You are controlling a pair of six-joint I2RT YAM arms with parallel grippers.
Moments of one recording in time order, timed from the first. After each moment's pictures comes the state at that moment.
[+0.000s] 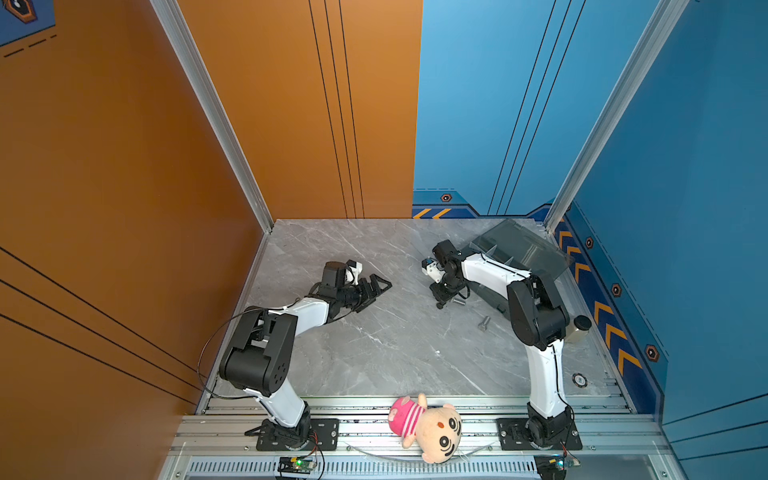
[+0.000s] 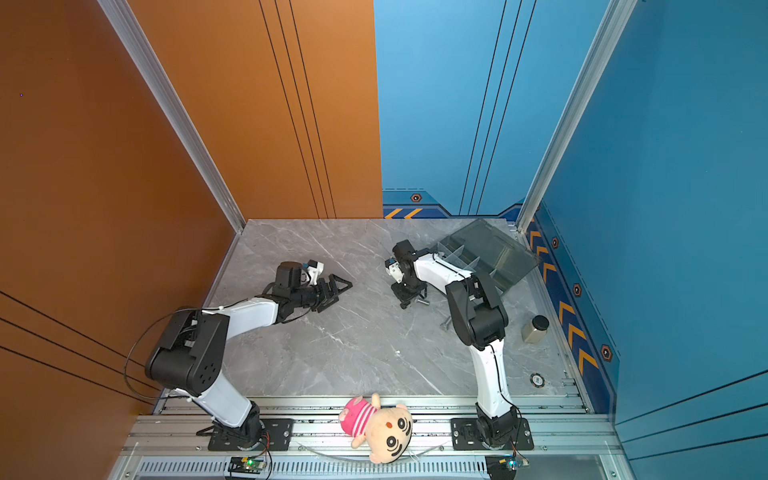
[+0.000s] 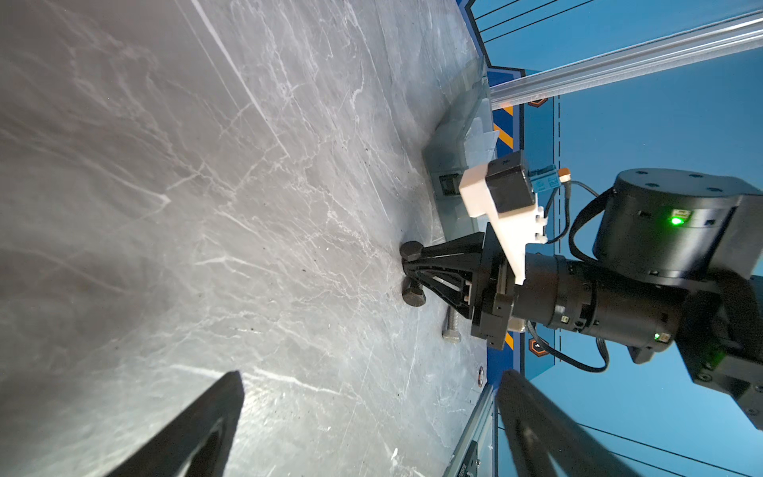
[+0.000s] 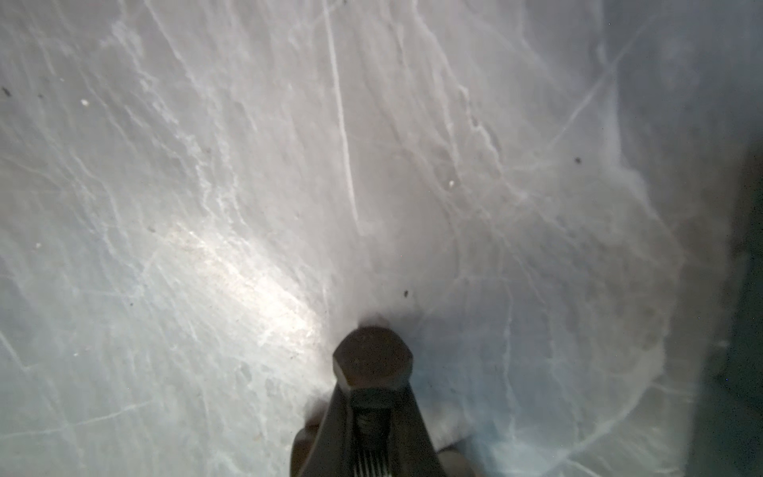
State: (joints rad) left arm -0.24 1.66 0.79 0.21 0.66 -0.83; right arm 0.44 2.12 1.57 -0.79 -0.12 -0.16
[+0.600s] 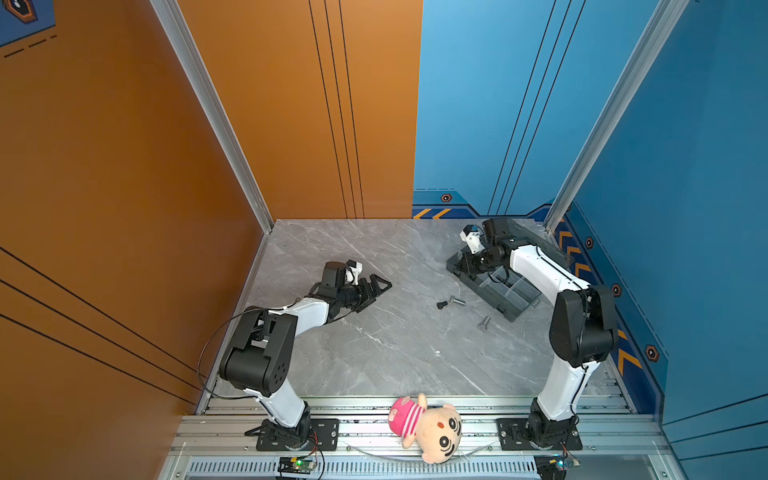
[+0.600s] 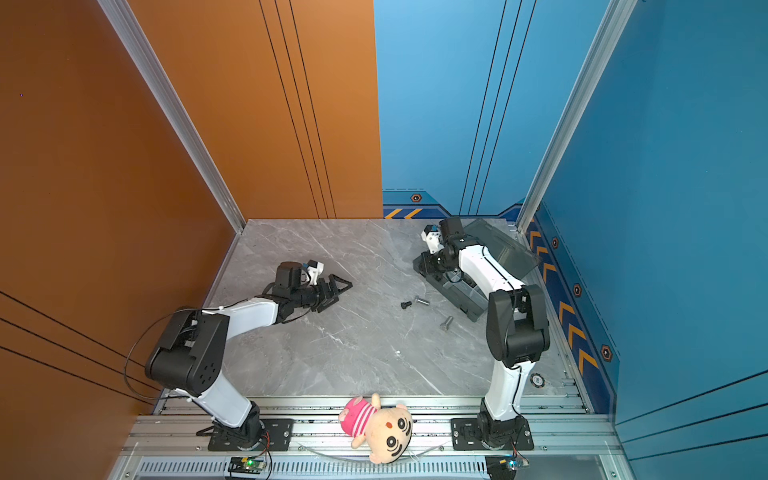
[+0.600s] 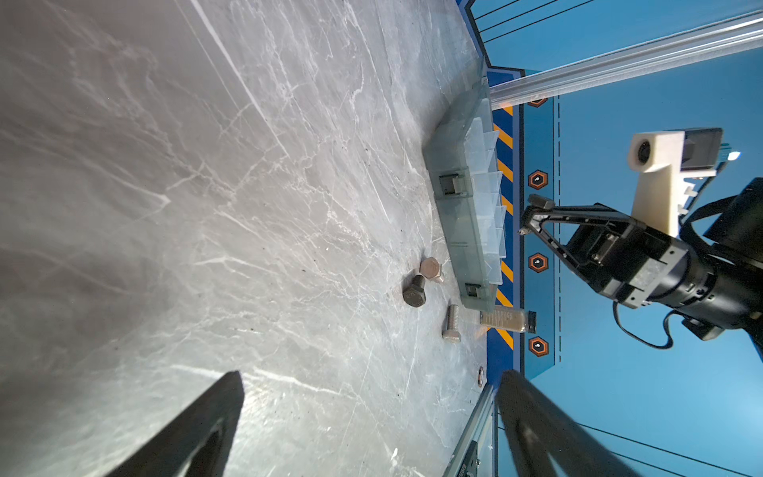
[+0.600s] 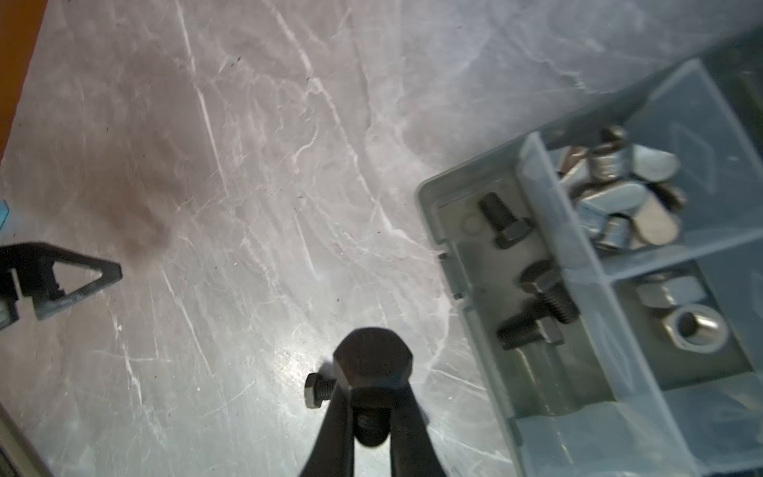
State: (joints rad) left arm -0.24 1.66 0.79 0.21 0.66 -0.83; right arm 0.18 1.86 1.49 -0.64 -0.35 0.05
